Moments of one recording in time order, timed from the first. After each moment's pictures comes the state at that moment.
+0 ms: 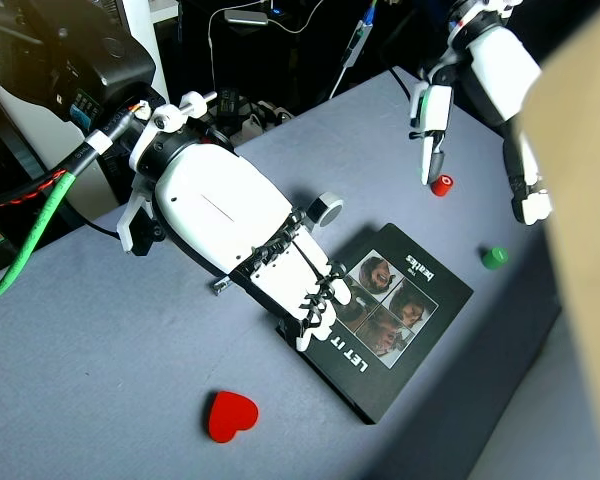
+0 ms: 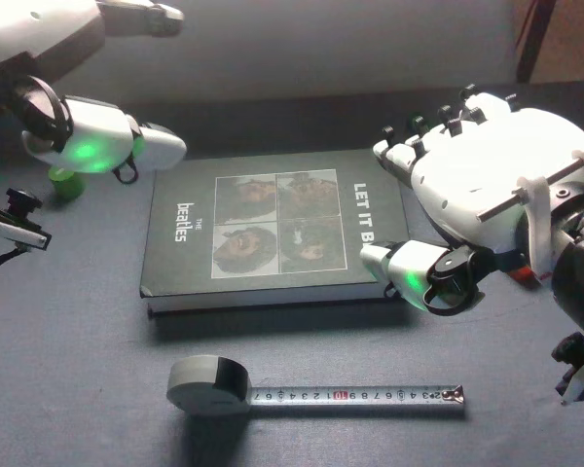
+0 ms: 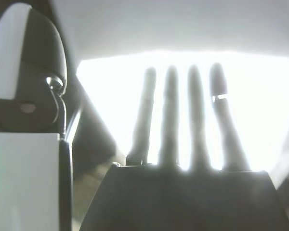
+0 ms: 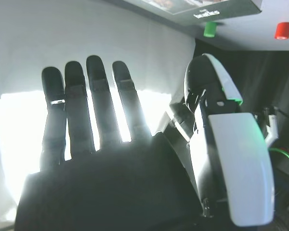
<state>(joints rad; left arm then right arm) 0.36 -0.73 0.84 -0.84 -0.37 1.55 -0.25 -1.11 0.58 1.54 1.03 -2.65</state>
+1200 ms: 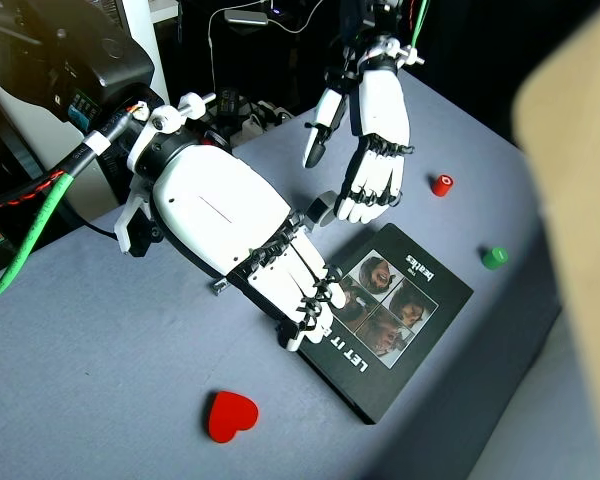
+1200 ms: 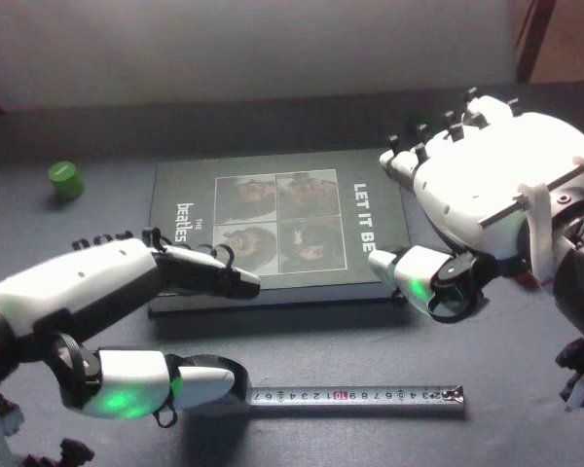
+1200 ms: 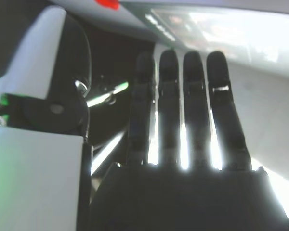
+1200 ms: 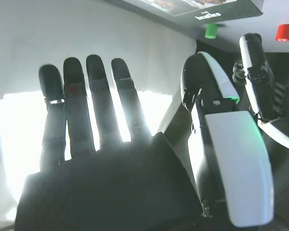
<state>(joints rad) 0.95 -0.77 0.72 -0.27 -0.65 0.60 -0.26 -1.11 0.57 1.54 1.03 -2.65</state>
